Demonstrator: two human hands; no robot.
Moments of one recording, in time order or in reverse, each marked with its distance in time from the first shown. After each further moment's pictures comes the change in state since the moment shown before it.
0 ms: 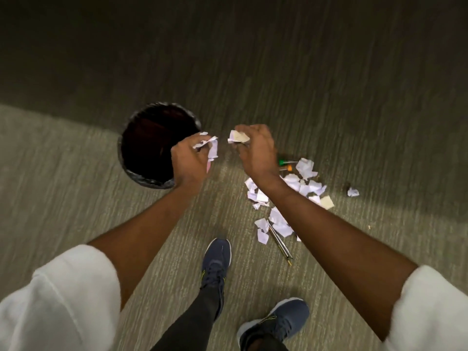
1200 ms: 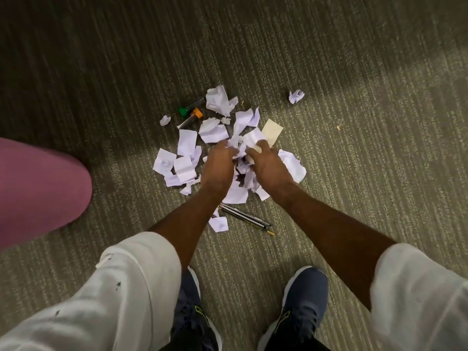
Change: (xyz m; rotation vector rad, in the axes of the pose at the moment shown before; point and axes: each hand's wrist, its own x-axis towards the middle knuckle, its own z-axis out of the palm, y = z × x) left_hand -0.142 -0.129 0.376 0.600 -0.750 0.532; right_hand -0.125 0.418 0.072 -0.444 -0.076 0.353
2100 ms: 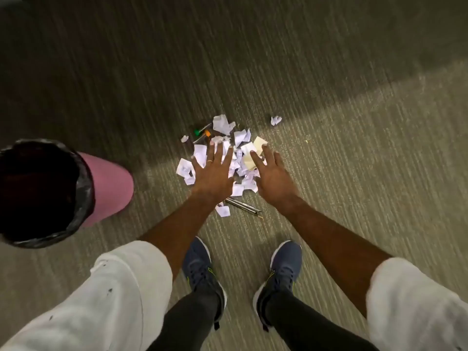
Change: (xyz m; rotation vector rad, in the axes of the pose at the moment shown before) left_hand -0.100 0.058 -0.173 0.392 -0.206 0.160; right_hand -0.125 -0.061 -0.165 0.023 -0.039 0.071
